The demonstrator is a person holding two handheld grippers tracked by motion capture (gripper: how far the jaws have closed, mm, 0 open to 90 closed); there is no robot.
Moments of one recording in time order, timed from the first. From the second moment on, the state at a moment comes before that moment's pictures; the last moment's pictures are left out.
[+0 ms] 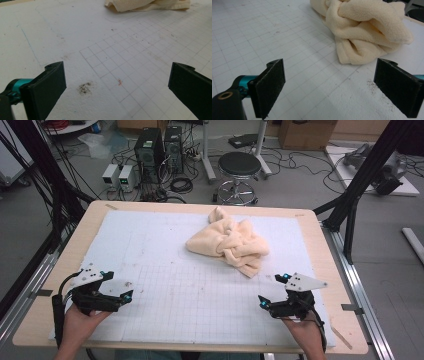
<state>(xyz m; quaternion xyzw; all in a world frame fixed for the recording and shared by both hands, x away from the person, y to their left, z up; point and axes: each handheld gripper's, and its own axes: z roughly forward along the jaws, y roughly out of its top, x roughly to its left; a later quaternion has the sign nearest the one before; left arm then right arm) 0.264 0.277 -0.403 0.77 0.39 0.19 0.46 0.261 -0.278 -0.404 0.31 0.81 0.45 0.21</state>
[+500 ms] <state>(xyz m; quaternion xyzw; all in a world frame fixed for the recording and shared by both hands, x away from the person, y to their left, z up) 0.267 0.275 -0.406 0.78 0.39 0.18 0.46 0.265 -0.280 -0.407 0.31 0.81 0.45 0.20</state>
